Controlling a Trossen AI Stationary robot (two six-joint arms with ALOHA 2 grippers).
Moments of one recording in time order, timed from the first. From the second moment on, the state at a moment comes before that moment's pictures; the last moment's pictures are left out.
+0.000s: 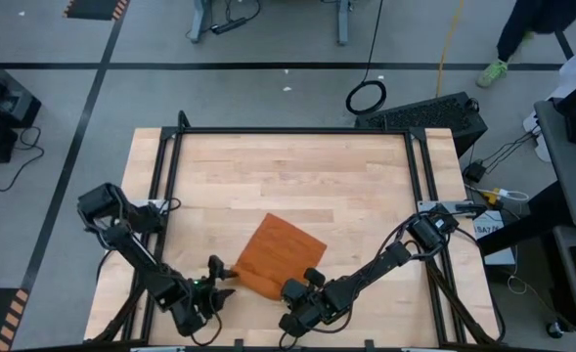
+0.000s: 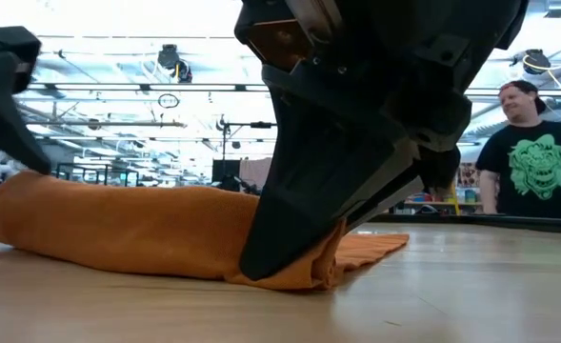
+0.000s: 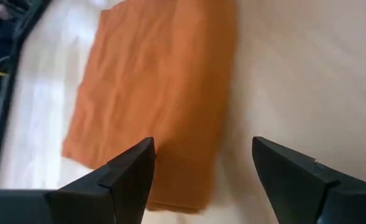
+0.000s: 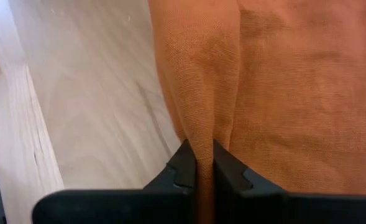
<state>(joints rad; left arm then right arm) -0.96 1.73 0.78 -0.26 -0.80 -0.28 0.59 2.28 1.63 -0.49 0.36 1.08</state>
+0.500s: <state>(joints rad) -0.80 1.73 0.78 -0.26 -0.58 -0.14 0.59 2.28 1.63 -0.48 0.33 0.99</state>
